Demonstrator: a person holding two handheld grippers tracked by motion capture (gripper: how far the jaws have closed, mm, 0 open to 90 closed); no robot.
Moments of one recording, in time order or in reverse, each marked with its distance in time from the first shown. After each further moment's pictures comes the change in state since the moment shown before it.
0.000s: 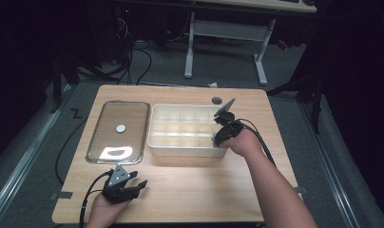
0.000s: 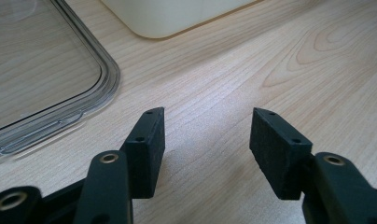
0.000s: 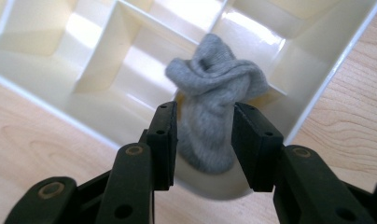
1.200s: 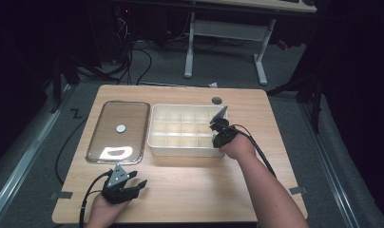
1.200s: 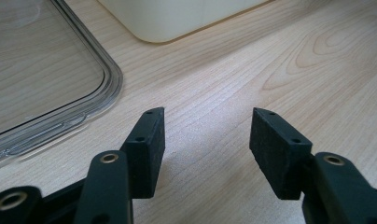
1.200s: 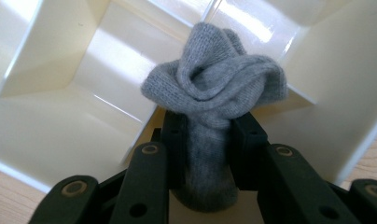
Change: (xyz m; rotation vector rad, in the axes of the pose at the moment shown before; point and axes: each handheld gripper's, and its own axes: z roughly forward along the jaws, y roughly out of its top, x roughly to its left) left arm 0.000 -0.001 -0.002 -0.020 0.006 -0.001; right arm 0.005 0.001 0.040 0.051 -0.084 -0.014
